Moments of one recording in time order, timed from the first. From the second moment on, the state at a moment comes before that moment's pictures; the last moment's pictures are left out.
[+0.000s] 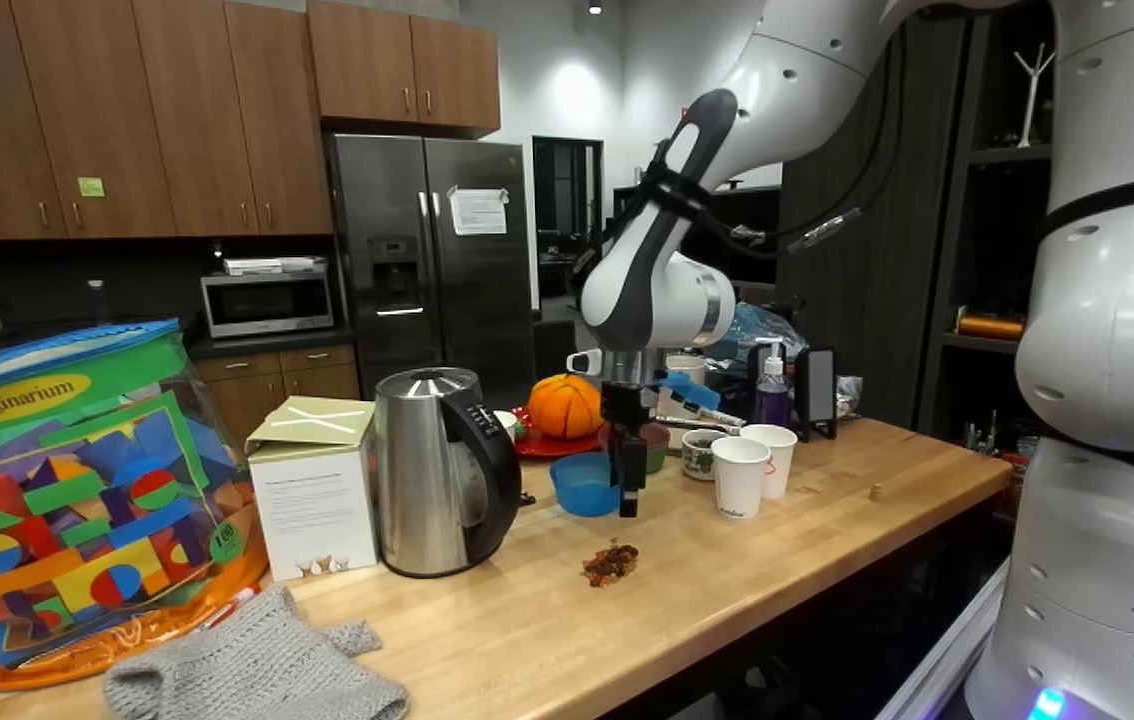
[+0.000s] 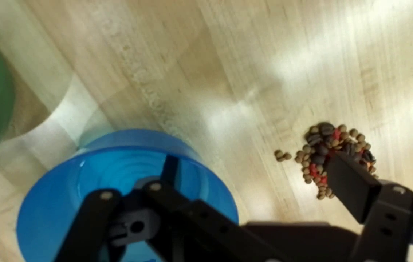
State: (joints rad) arm -0.06 0.11 0.23 -2.55 0.29 2.63 -1.06
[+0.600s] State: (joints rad) arm -0.03 0.07 0.18 -2.64 0.34 2.62 -1.09
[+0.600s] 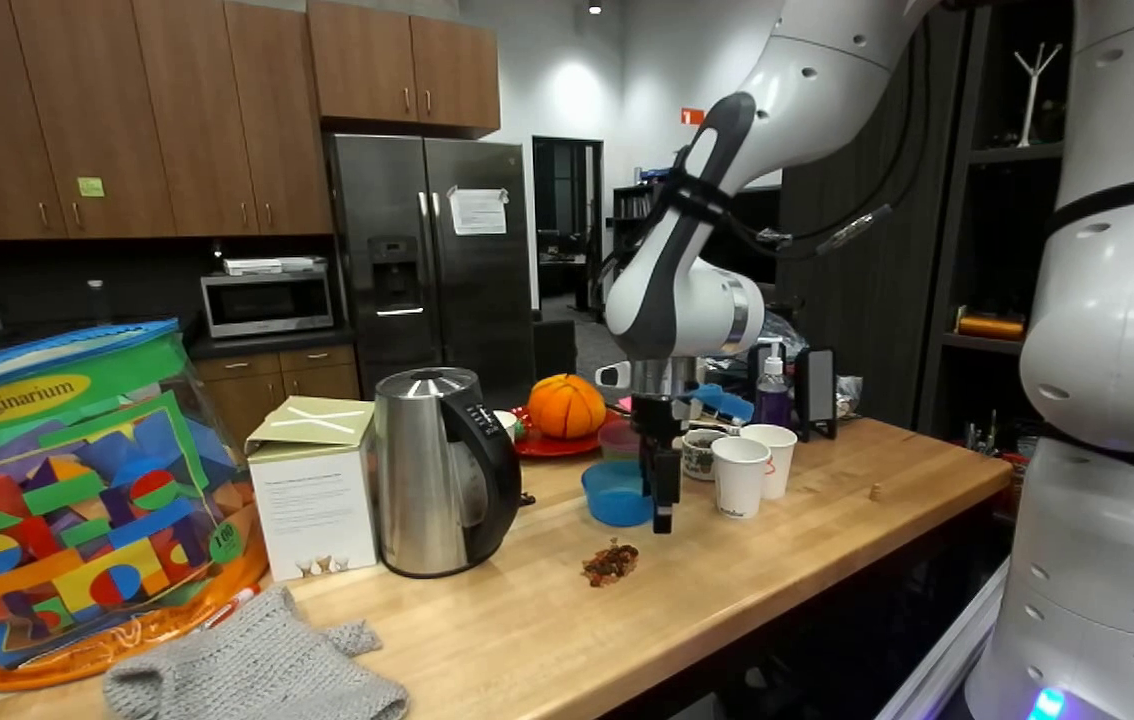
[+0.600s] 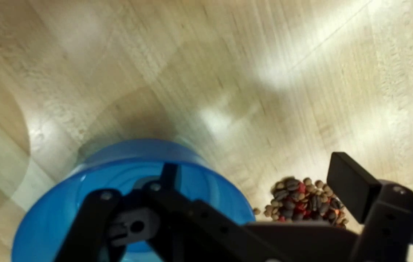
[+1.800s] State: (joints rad) arm 0.01 -0.03 0.09 -2.76 0.08 2.64 -0.90
